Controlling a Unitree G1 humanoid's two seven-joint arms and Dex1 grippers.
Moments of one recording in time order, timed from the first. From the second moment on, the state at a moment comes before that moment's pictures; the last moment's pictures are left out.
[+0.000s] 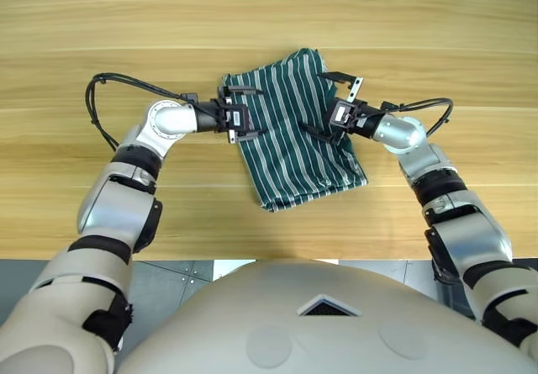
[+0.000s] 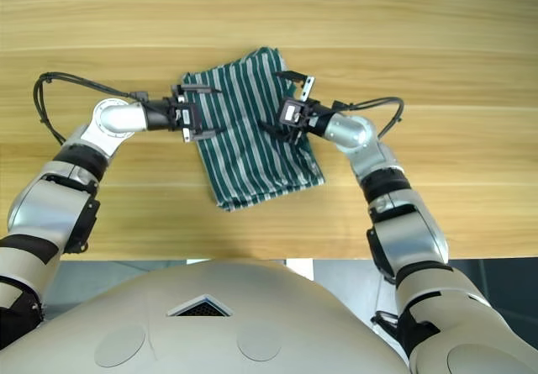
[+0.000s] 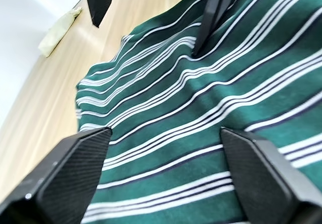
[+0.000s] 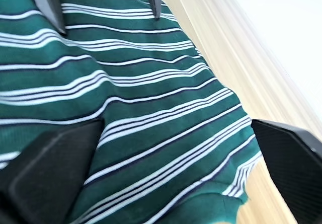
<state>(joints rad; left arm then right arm) -0.60 0.40 -0.42 1.15 0.31 -0.91 -0.71 -0.41 -0.39 0.38 0.80 -0.23 -0.64 0.54</state>
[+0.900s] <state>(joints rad) -0.43 0.47 -0.33 0.77 -0.17 -0.86 -1.22 -0.23 -0.42 0.24 0.44 -0.01 -0.61 0.69</state>
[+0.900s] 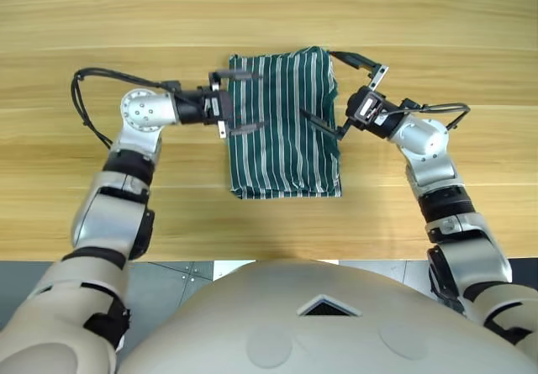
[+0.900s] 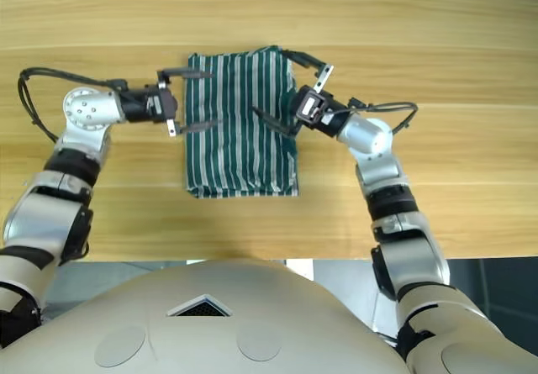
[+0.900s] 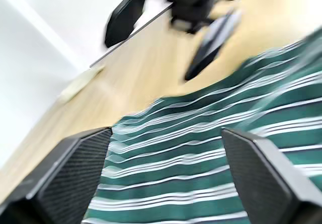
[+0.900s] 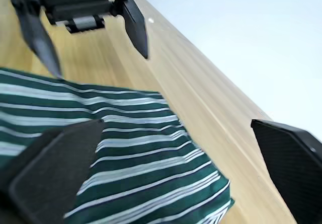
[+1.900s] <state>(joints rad) -0.39 0.57 -0.48 0.68 0.19 -0.91 -1.00 -0.07 -0.53 0.30 0.13 0.01 -0.46 0.89</state>
